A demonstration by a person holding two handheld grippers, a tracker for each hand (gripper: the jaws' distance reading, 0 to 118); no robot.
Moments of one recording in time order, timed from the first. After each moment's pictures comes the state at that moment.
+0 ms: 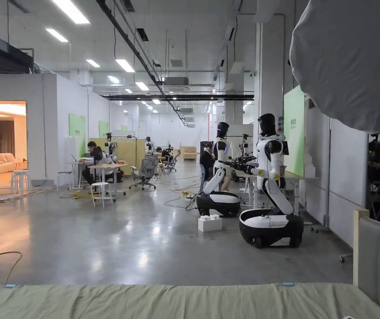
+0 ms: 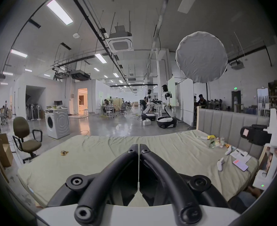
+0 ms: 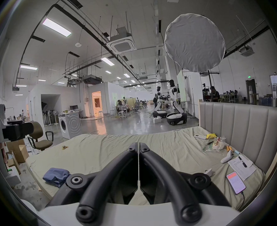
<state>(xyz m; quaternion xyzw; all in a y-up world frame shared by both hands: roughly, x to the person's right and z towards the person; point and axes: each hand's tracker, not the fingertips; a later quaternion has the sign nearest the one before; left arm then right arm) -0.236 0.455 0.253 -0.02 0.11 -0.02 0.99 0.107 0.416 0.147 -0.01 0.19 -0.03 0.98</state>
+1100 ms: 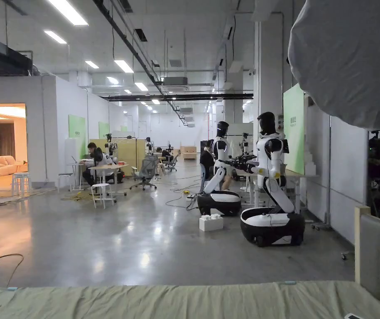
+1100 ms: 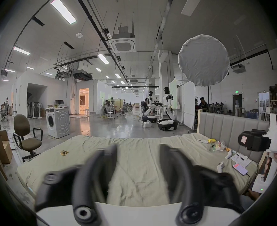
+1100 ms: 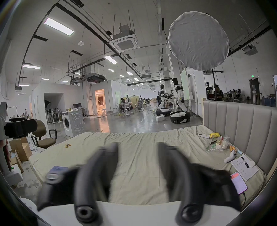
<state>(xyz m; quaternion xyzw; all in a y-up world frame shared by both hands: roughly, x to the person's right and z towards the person) -0.239 0.462 0.254 -0.01 0.12 -0.01 0.99 0.103 0.419 0.144 -0.02 0.21 -0.03 0.98</state>
